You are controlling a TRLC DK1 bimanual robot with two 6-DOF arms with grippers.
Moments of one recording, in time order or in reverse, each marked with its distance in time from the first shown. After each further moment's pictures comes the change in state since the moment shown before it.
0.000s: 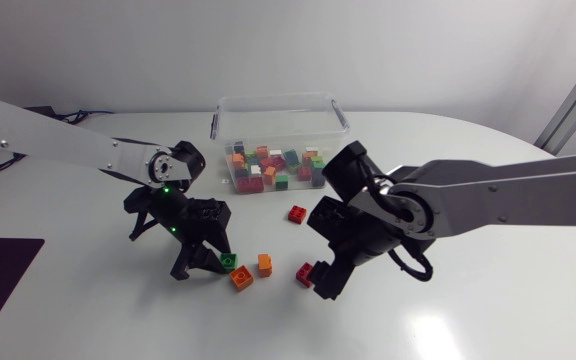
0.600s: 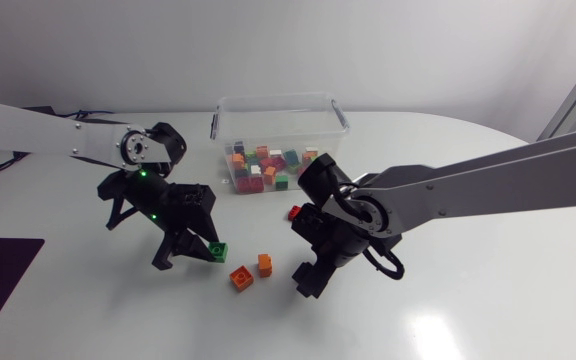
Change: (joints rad) left arm 0.054 -0.128 0.007 -0.089 0.002 0.019; right arm 0.026 0.162 0.079 0.022 0.031 0.056
